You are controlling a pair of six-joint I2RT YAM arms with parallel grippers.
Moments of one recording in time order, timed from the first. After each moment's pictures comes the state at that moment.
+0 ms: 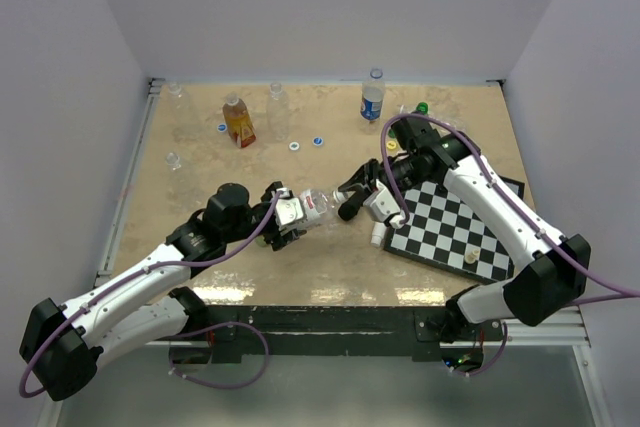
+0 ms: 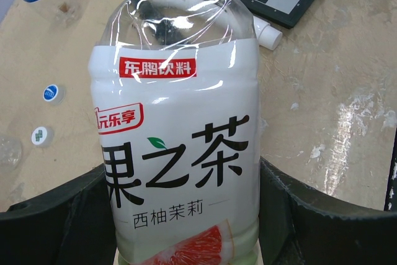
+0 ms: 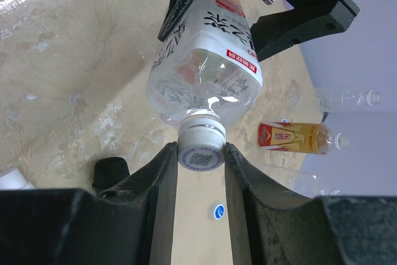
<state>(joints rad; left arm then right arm) -0.71 0.90 0.57 -0.07 0.34 0.42 0.49 1.40 1.34 -1.09 -0.99 -2.00</state>
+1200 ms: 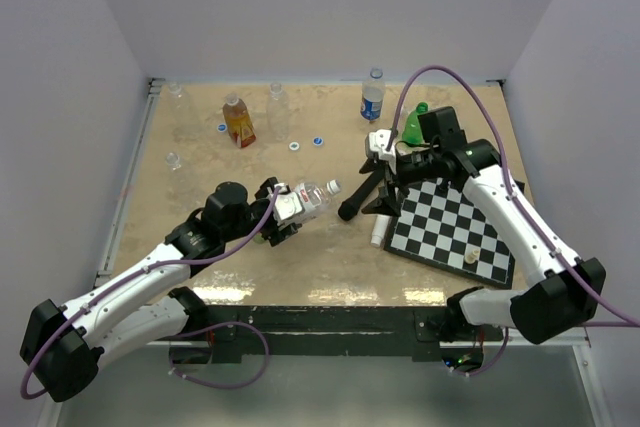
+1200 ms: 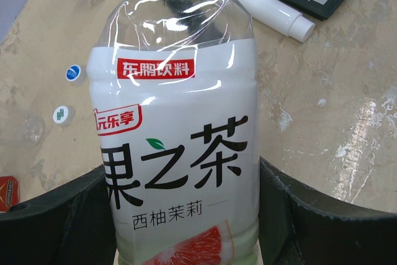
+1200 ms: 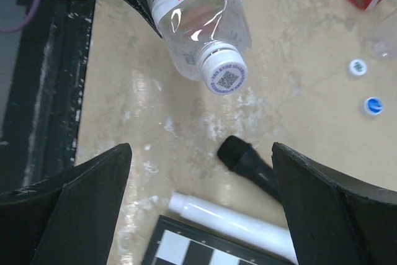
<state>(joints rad) -0.69 0.90 0.57 -0.07 0.28 0.42 0.37 1.28 1.26 -0.87 -0.95 -0.90</state>
